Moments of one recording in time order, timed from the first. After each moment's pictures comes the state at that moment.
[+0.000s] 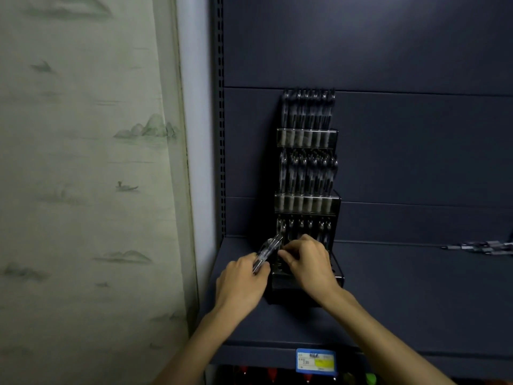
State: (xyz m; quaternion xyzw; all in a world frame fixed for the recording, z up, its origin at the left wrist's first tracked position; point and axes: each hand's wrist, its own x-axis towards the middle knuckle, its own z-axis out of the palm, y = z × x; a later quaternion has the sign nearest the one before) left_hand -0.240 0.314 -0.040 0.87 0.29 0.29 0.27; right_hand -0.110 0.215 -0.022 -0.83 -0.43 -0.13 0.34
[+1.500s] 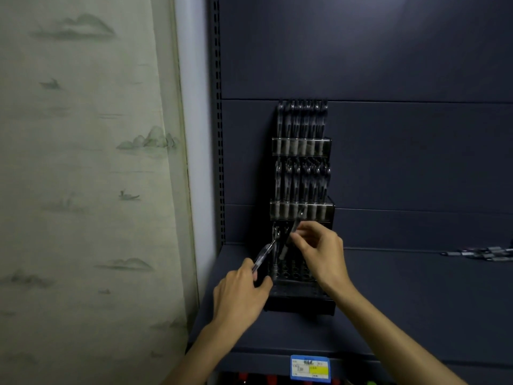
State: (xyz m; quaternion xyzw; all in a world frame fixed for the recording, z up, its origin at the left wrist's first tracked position) left_hand -0.244 0.295 -0.038 0.87 0.32 0.30 0.22; right_hand -0.095 0.196 0.005 -0.70 -0.39 -0.10 0.58
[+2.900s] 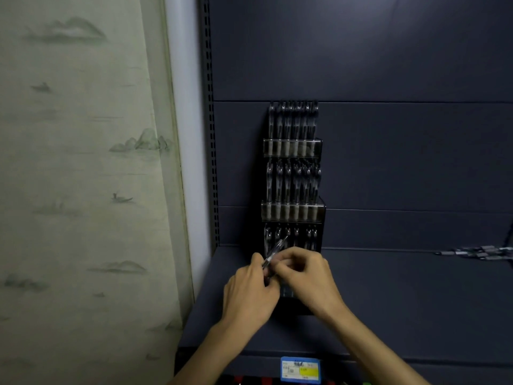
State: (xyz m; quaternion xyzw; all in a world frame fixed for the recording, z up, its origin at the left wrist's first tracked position) left_hand -0.233 0.259 -0.011 0.89 0.28 0.29 0.22; right_hand -0.132 0.171 -0.002 -0.70 -0.41 0.07 0.58
